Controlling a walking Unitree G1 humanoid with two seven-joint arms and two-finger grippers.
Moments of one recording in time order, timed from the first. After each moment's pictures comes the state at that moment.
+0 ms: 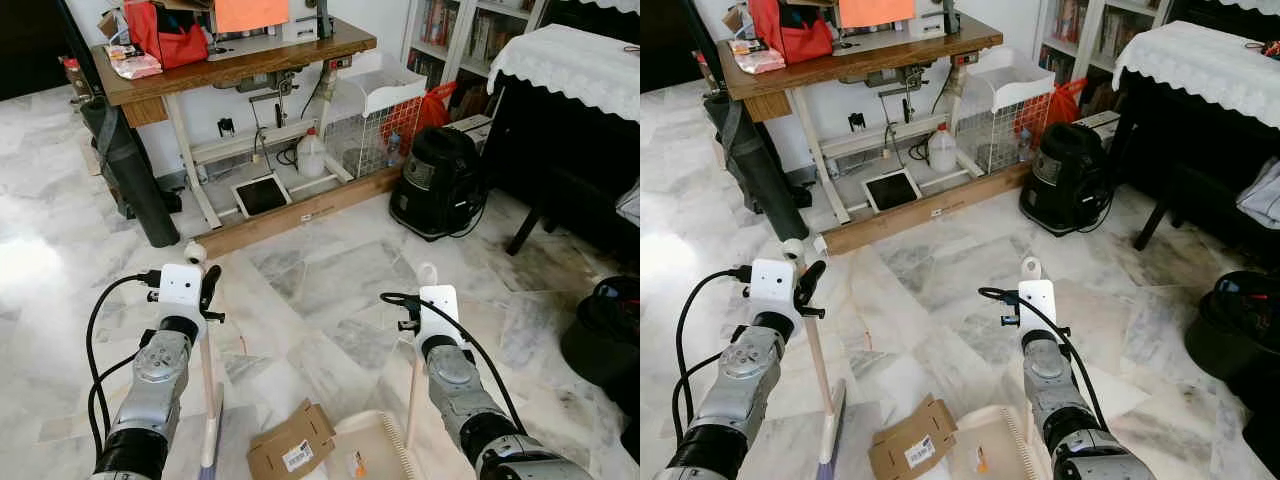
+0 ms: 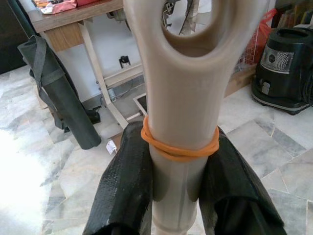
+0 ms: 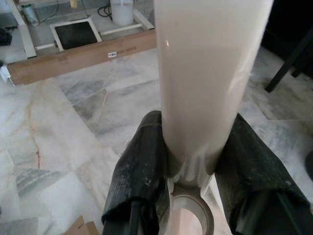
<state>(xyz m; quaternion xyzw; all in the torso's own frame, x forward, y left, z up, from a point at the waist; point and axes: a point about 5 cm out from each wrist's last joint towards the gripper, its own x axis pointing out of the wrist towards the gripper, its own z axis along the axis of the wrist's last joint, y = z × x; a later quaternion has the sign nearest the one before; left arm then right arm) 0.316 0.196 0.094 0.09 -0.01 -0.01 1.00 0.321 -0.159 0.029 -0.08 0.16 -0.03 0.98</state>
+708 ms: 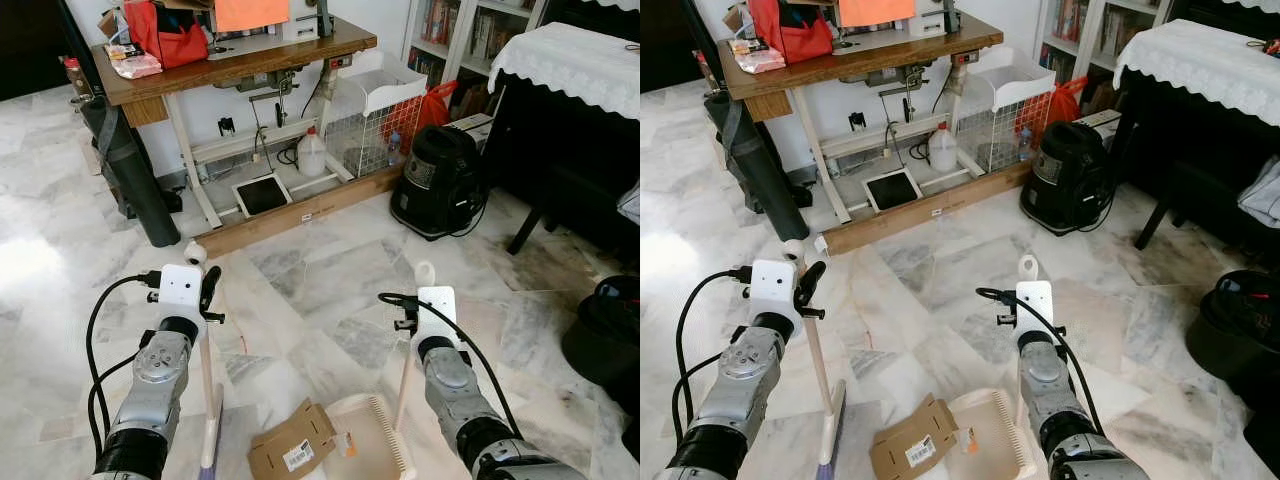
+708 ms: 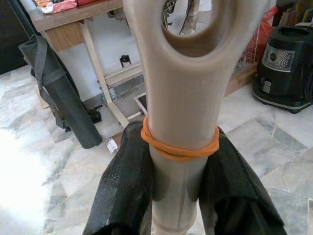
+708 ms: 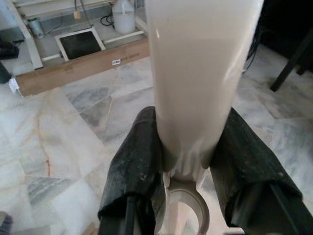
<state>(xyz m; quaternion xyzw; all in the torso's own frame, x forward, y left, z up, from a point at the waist) 0.316 0.197 0.093 0.09 -0.01 -0.01 1.00 0.315 -0.151 0.025 -0.05 0.14 -0.02 0.99</state>
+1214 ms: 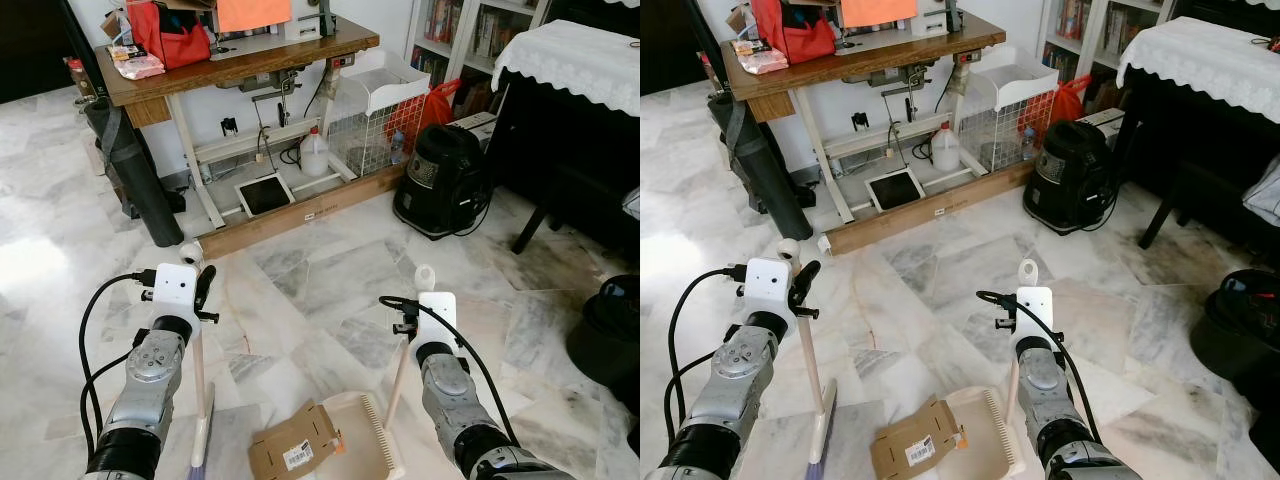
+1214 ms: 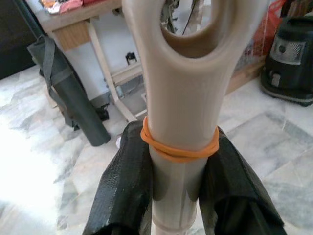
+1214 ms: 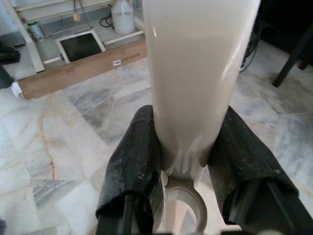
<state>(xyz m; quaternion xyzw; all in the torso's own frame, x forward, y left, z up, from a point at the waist) 0.315 0.205 0.091 0.10 0.01 0.00 0.99 0.312 -0.150 0.023 -0.05 0.14 -0.02 0.99</state>
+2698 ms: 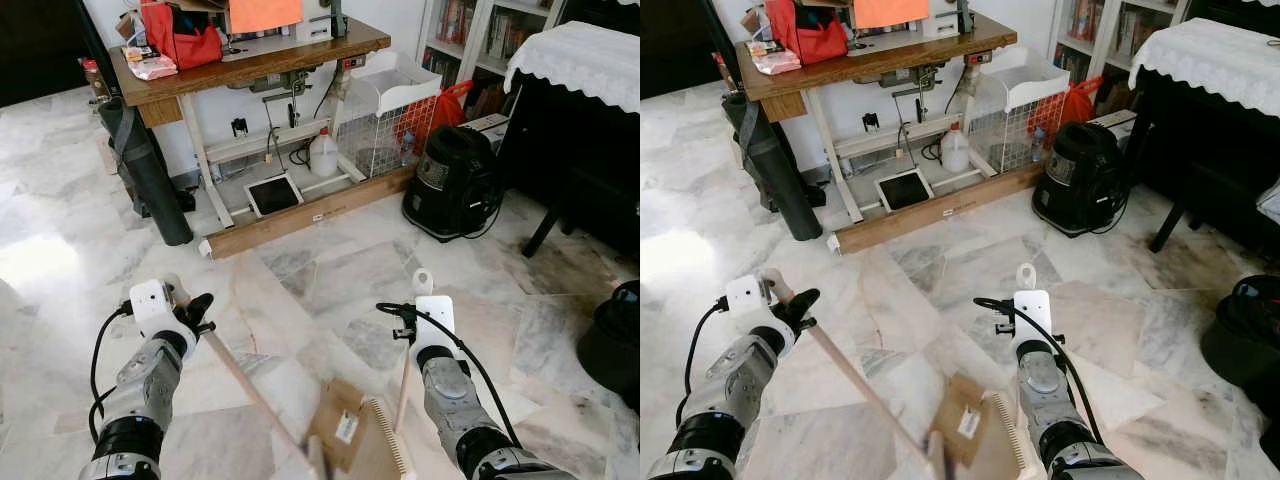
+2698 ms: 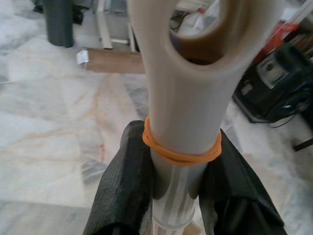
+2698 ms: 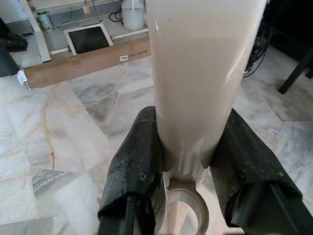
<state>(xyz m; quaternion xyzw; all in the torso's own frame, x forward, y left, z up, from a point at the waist) 0.321 0.217 0.067 -0.19 0.12 0.03 0.97 0.310 -0.152 0.020 -0.07 0.15 -0.02 0.99</state>
